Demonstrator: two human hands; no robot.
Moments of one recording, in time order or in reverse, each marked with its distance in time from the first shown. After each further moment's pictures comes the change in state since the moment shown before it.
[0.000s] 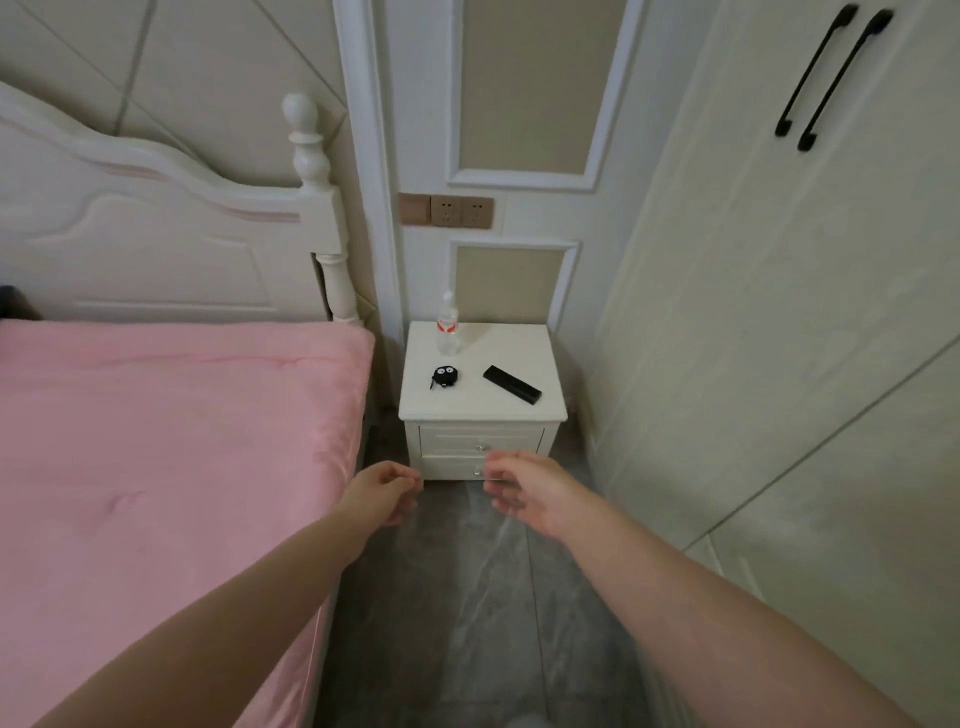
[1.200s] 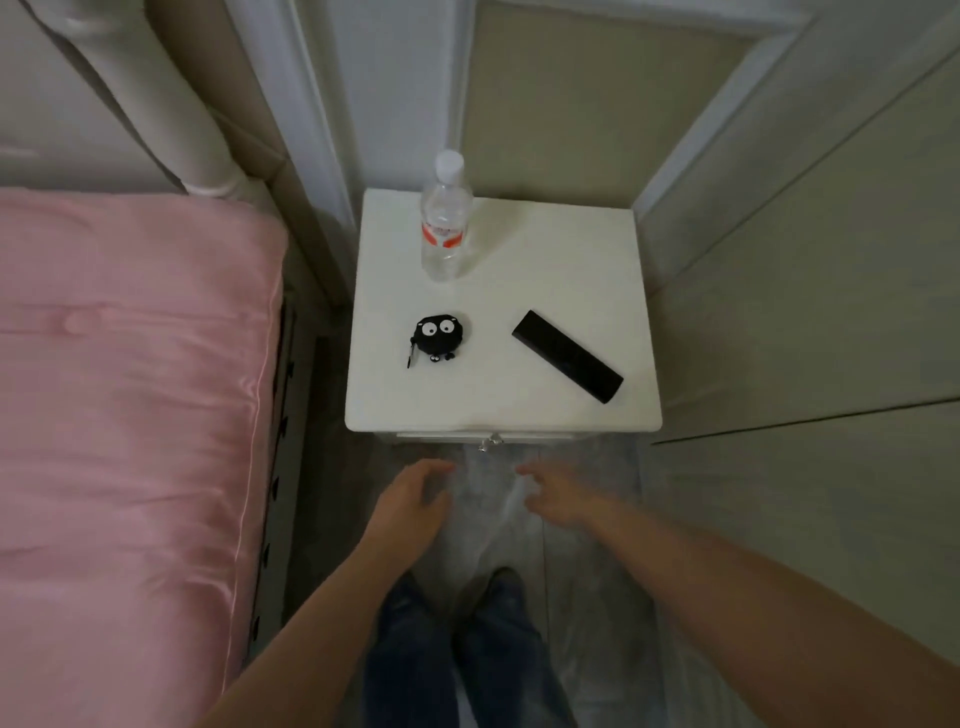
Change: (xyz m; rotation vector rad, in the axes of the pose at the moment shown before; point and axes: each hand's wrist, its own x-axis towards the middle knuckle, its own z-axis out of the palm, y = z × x) left_hand 0.485 -0.071 0.093 0.343 -0.226 -0.049; right_hand 0.533 0.004 -0.051 -1.199 -0.193 0.249
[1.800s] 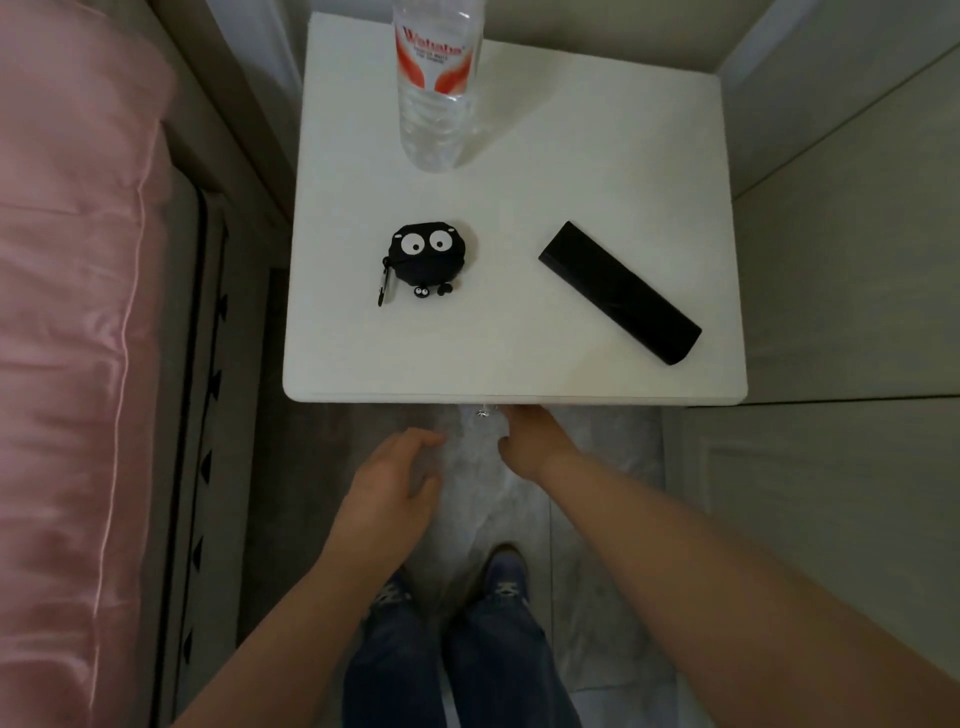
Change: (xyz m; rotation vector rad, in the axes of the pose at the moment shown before) left_hand 0.083 -0.077 0.045 -0.005 0.095 0.145; right_hand 0.170 0.013 0.051 -0.092 0.153 -0.030
